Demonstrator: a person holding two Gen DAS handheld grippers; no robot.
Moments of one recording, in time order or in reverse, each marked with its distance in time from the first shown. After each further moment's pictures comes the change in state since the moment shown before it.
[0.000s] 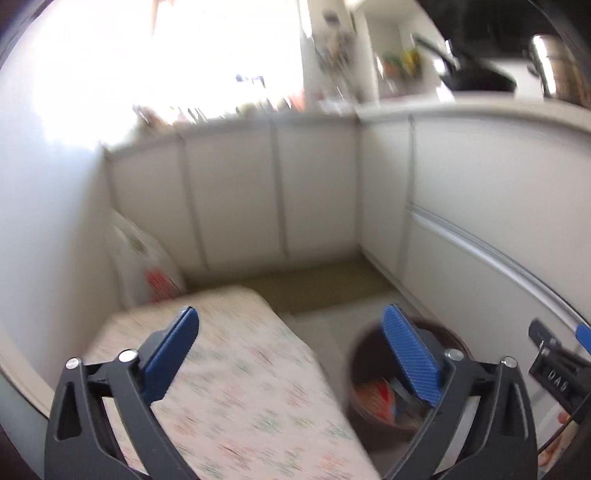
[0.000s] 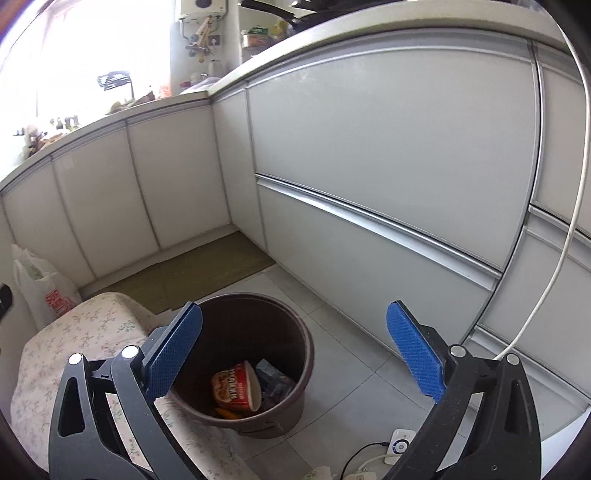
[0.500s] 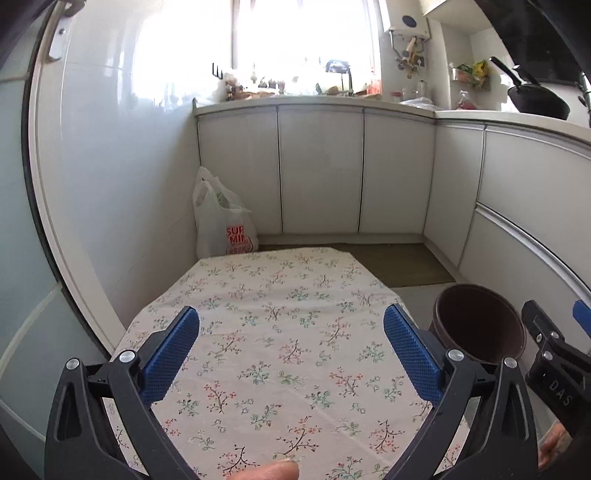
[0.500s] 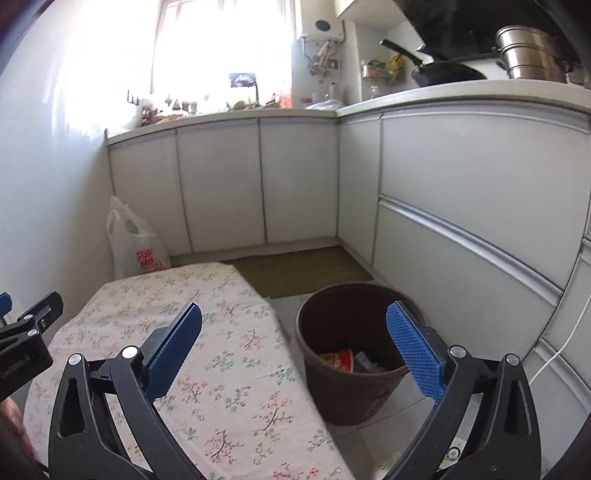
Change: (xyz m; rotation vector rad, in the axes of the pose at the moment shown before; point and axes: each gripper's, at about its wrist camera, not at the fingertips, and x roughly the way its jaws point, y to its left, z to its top) left arm -0.061 0.126 -0.090 -0.127 0.177 0.139; right arm -0.092 0.115 -0.079 -0.214 -0.075 0.326
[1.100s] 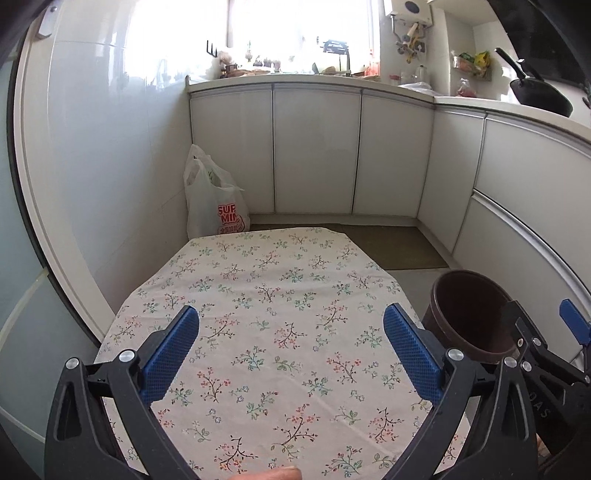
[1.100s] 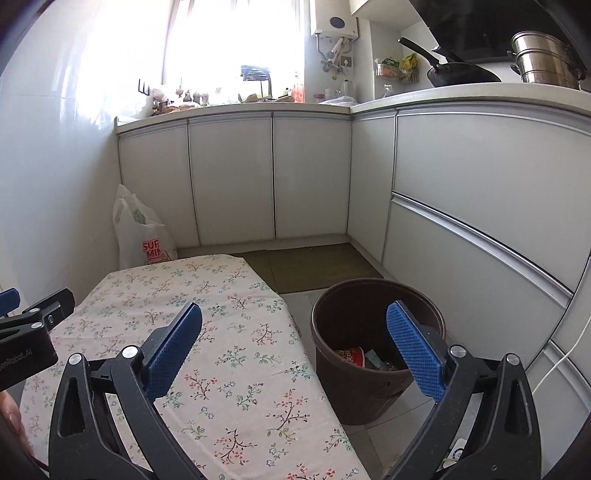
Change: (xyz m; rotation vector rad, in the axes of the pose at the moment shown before) left arm 0.014 0.011 0.003 -0.011 0.059 -0.033; right arm 0.006 0.019 -0.004 -0.031 -0.015 0.003
